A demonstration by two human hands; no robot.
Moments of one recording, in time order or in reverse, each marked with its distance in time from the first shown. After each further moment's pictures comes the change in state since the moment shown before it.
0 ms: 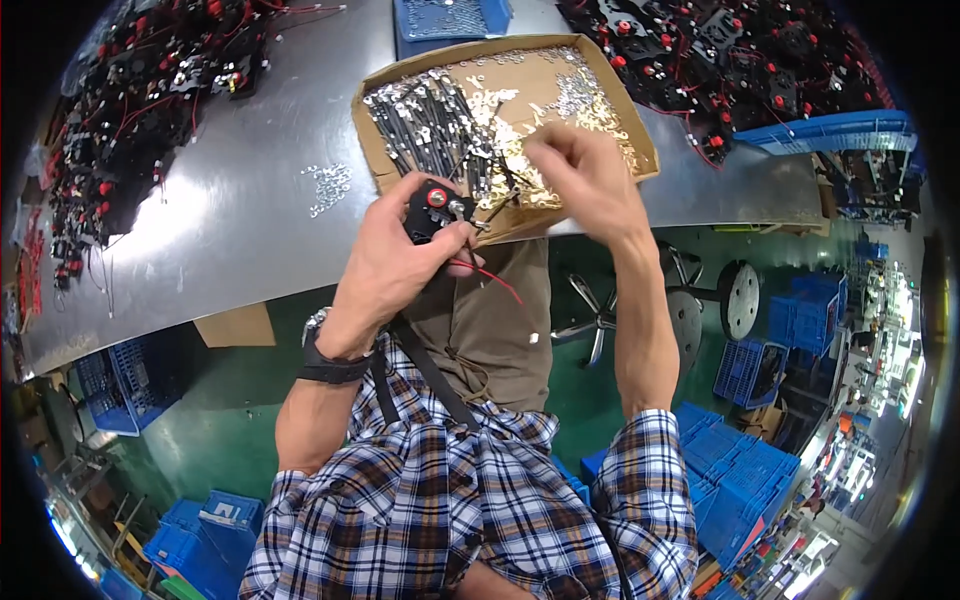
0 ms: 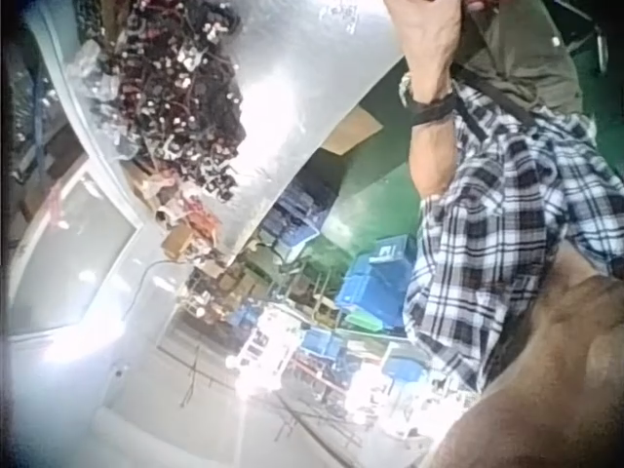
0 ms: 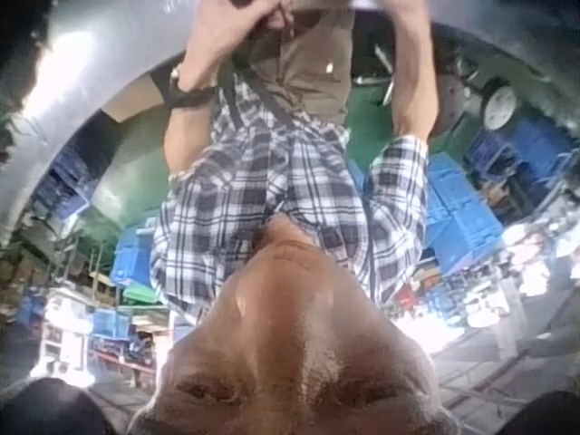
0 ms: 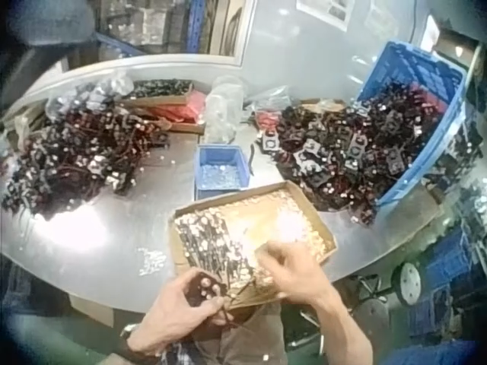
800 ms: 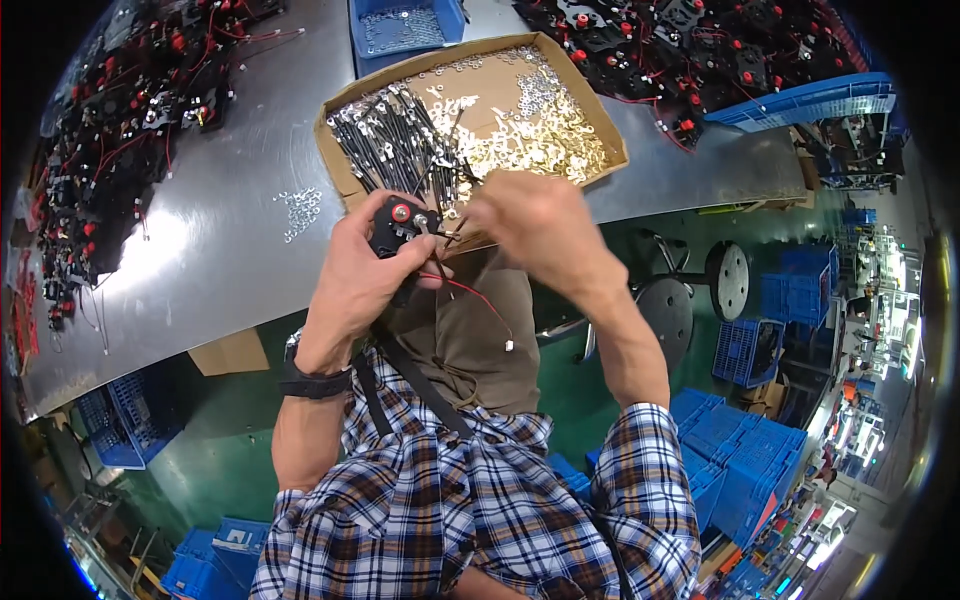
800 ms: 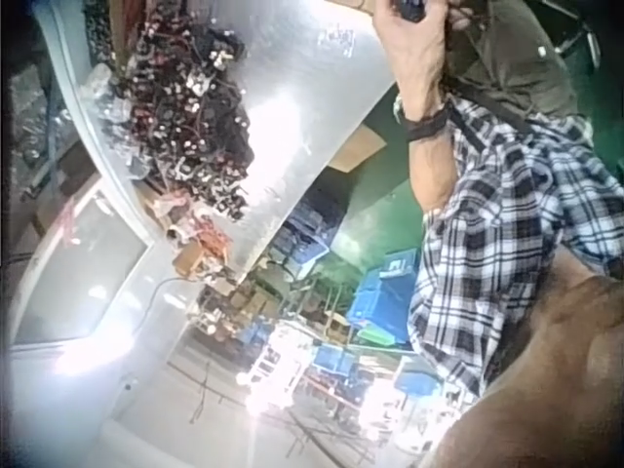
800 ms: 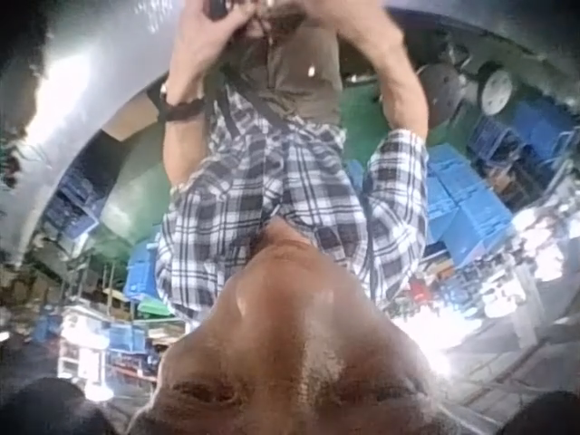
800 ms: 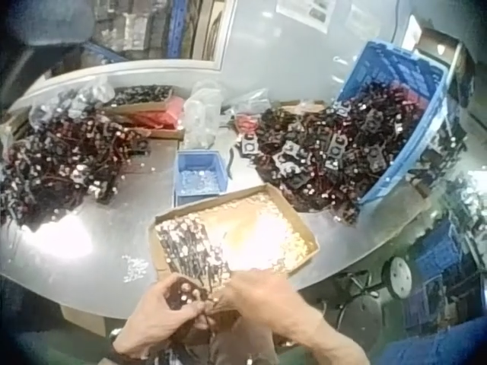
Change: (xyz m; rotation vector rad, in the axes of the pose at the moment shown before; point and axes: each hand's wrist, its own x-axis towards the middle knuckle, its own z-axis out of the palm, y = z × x) left_hand 0.002 0.002 -0.002 -0.048 -0.046 -0.042; right_hand -0.034 -0.009 0.011 -0.375 0.050 -0.376
